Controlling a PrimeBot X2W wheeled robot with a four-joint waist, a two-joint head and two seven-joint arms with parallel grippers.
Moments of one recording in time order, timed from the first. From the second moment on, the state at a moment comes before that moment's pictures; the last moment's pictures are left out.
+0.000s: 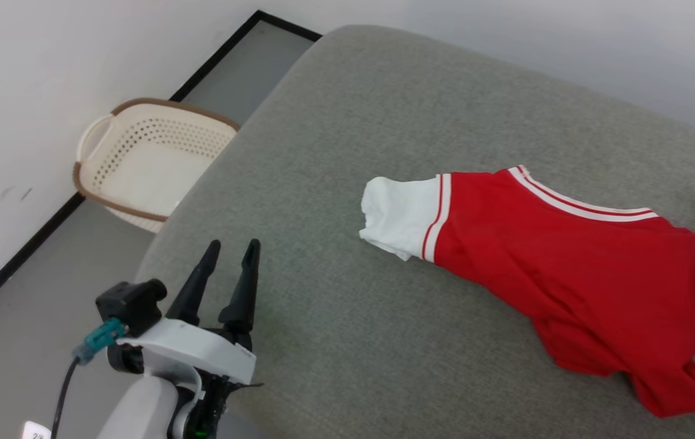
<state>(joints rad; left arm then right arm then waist) -0.31 0.26 -0.31 0.31 -0.72 -0.09 -0.26 -0.75 -0.61 0.56 0.89 0.68 0.13 0.58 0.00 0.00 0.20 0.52</state>
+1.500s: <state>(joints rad) -0.34 0.29 -0.32 0.30 -0.73 -0.09 -0.22 -0.79 -0.72 0.54 1.08 0.75 0.13 0.49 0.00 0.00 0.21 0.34</state>
